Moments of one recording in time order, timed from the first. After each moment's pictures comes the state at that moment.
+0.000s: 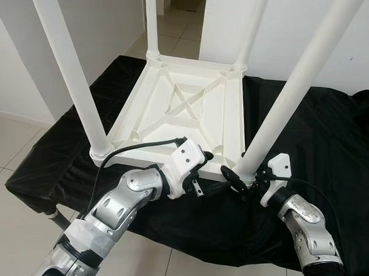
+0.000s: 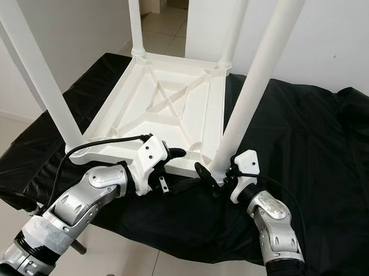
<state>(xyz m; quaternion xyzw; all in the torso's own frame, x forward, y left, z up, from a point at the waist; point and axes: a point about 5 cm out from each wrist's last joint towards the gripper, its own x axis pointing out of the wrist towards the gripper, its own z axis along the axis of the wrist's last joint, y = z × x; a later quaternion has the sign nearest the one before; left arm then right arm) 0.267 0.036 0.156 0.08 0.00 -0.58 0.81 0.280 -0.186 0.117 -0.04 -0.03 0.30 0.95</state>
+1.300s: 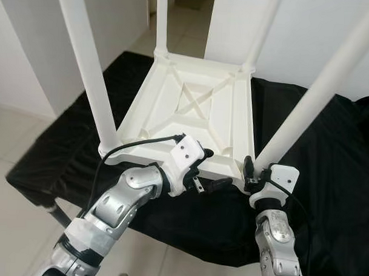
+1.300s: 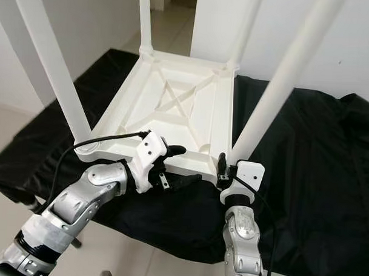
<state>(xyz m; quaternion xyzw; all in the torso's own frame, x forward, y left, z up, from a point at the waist) 0.264 0.037 0.161 0.05 0.00 -0.58 0.81 0.257 -0.168 0.111 0.04 -0.08 -0.06 0.99</state>
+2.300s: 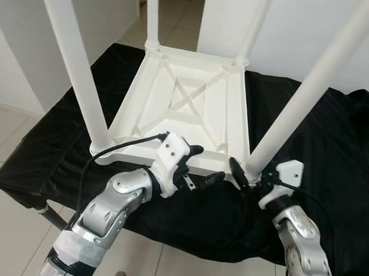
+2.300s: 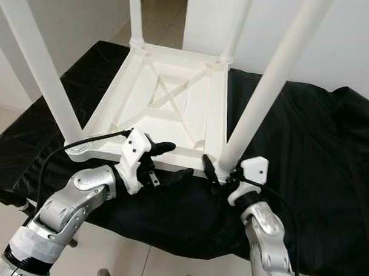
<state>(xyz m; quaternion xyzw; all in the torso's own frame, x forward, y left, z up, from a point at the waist) 0.257 0.050 0.164 0.02 -0.01 -0.56 0.83 0.270 -0.178 0.124 -0.01 -0.07 0.21 0.97</state>
